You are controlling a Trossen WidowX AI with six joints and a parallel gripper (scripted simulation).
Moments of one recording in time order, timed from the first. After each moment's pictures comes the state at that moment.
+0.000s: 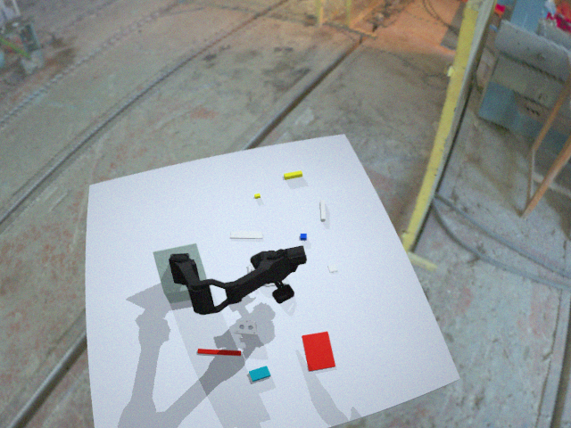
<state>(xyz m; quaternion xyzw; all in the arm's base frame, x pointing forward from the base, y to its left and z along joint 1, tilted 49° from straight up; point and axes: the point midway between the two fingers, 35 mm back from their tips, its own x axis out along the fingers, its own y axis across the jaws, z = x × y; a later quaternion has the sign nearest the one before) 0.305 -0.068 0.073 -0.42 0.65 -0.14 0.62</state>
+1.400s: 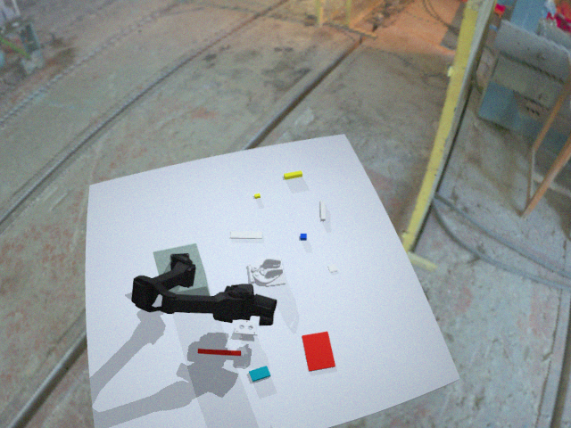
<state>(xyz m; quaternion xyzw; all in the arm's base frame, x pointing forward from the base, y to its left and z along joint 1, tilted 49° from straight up) 0.198 -0.156 0.156 -0.67 0.64 0.15 0.35</state>
